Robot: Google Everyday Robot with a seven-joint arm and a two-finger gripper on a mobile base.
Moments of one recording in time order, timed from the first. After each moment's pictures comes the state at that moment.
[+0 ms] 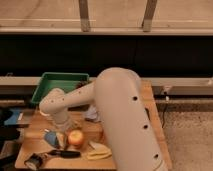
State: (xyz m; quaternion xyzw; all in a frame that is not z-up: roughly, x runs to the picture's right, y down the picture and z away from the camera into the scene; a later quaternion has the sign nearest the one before) arm -0.188 0.260 0.804 -0.43 0.20 0.22 0.85
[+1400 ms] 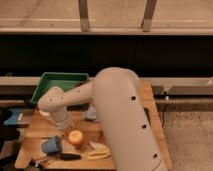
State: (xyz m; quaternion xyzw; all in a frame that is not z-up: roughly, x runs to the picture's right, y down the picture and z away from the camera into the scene) arm -0.190 0.254 0.803 -0.43 0.20 0.22 0.85
